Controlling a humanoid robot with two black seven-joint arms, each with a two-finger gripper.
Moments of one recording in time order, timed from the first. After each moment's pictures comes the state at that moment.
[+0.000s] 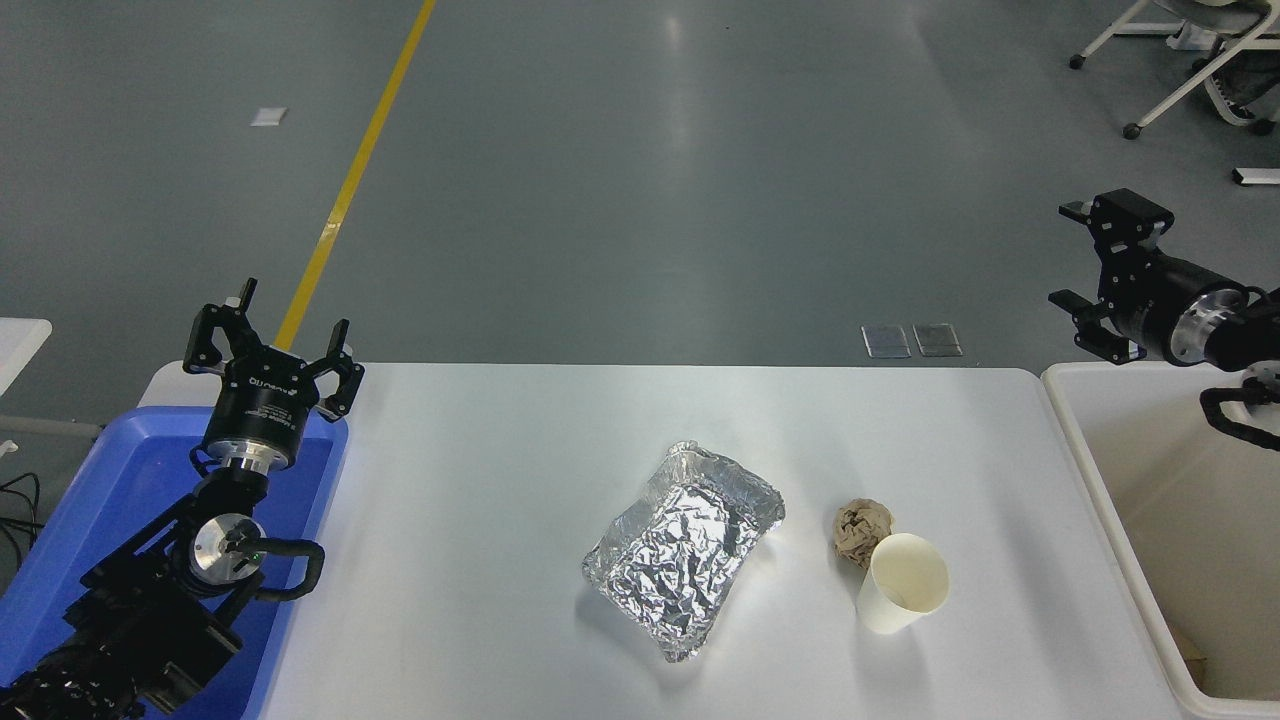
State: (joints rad) left arm -0.54 0.24 -0.95 -0.52 0.00 -0.56 -0.50; right arm 1.33 -0.69 -0.67 0.78 0.21 0.27 0.15
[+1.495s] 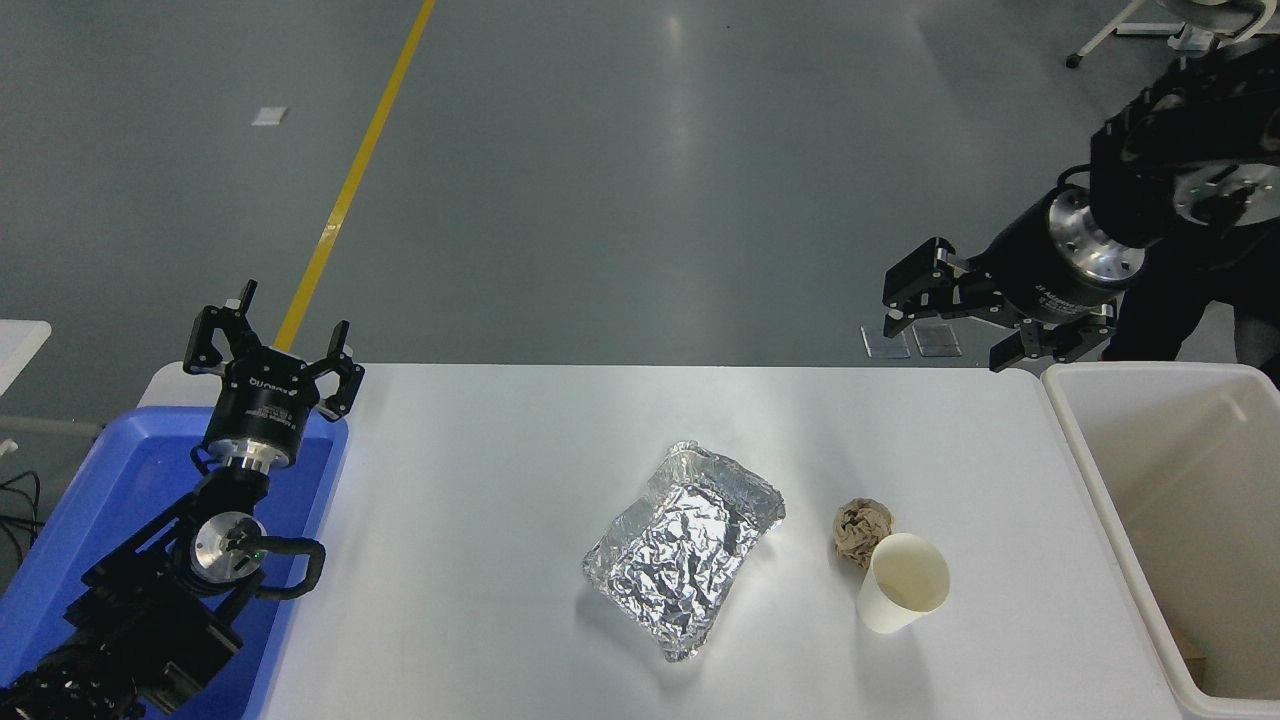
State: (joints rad) left arm -0.54 0.24 -0.95 -0.52 0.00 -0.56 -0.50; right arm 2.18 -0.14 -1.44 1.34 0.16 0.64 0.06
